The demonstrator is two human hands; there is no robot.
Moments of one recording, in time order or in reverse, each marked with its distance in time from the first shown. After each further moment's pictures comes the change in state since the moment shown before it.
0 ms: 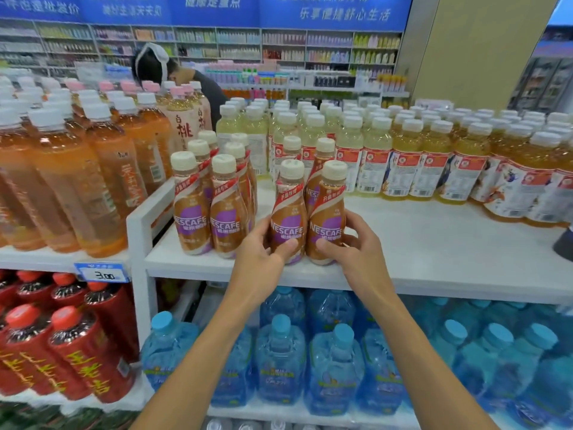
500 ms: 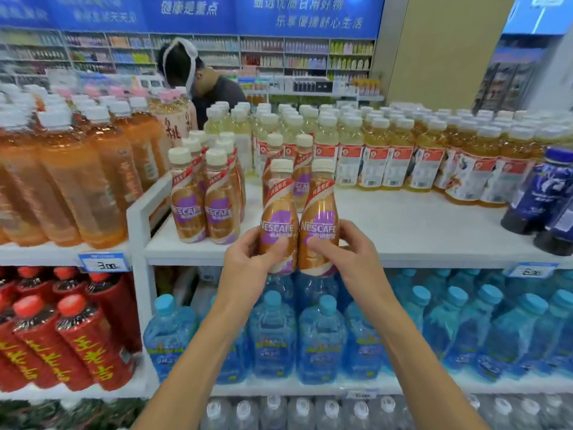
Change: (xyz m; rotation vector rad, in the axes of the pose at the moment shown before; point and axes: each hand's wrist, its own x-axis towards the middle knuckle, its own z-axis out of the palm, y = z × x) left_hand -0.062 0.023 -0.006 -0.299 -0.019 -0.099; right_hand -0.076 -0.036 -0.008 0.087 -0.010 0.071
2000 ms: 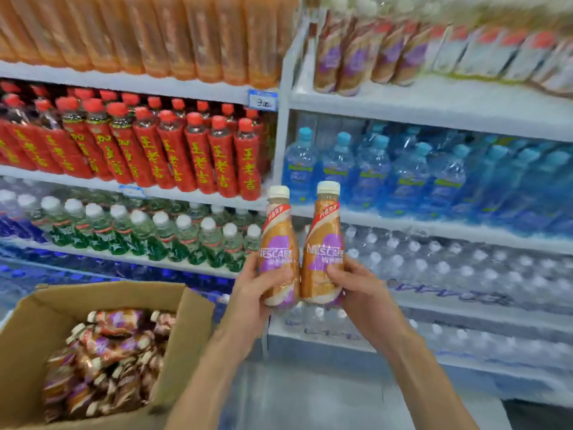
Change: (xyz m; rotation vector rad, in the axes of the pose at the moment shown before) left_hand -0.373 -0.019 -0.202 -0.374 0.176 -0.426; right_hand -0.357 0.059 0.163 0.307 -0.322 0.495
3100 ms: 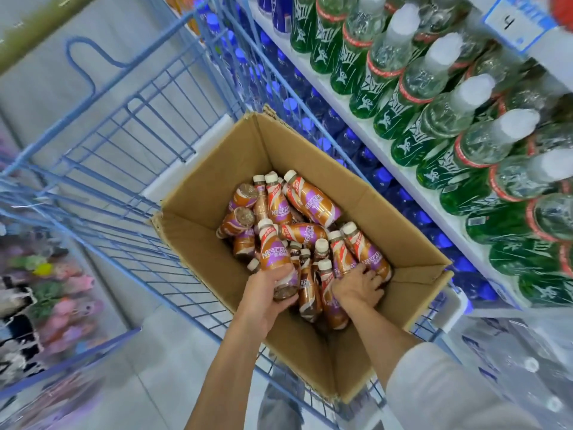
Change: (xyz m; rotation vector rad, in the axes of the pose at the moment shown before) left_hand 0.025 -0.067 -0.484 -0.554 1.009 -0.446; right_hand 0.277 0.474 0.270 -1.823 -0.115 0.633
